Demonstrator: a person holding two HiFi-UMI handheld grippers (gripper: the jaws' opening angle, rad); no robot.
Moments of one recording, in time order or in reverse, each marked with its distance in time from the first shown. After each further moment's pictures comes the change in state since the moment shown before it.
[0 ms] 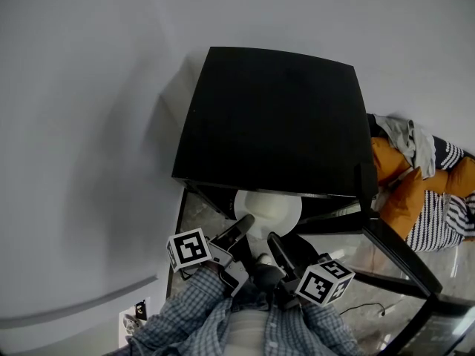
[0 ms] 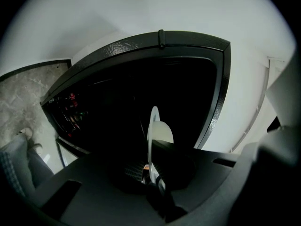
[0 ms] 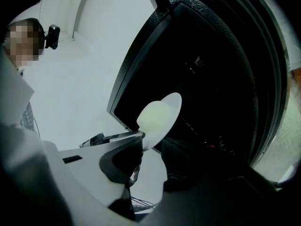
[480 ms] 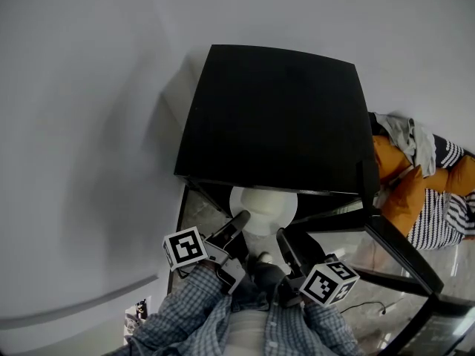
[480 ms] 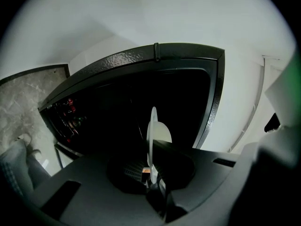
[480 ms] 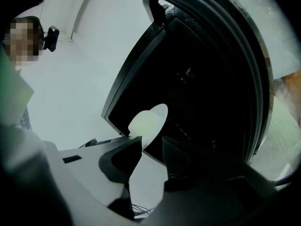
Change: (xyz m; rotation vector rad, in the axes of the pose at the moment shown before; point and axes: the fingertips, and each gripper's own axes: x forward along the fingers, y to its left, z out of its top) left arm -0.010 -0.005 0.012 0.032 -0.033 -0.010; right arm -0.012 -0.011 0.011 0.013 -0.070 -0.078
